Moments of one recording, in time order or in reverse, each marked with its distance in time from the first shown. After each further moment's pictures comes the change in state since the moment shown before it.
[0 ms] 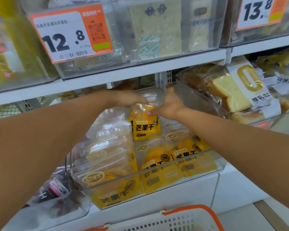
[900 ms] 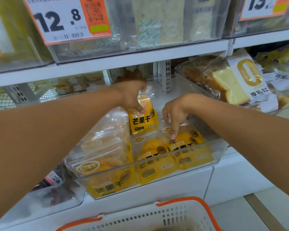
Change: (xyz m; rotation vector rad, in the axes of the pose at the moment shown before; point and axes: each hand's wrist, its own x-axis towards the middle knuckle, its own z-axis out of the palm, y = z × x) left_hand 0.002 -0.005 0.017 0.604 0.137 0.234; right_hand -0.017 -0.002 -0.028 -1.065 -0.722 -0.056
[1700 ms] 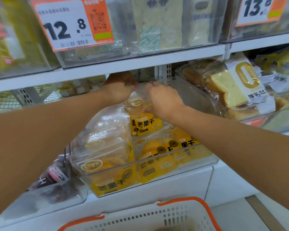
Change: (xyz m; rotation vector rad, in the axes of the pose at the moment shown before) left_hand -0.014 -0.020 -0.007 -0.472 0.311 -0.157; right_hand -0.012 -0.040 -0.002 0.174 0.946 -0.020
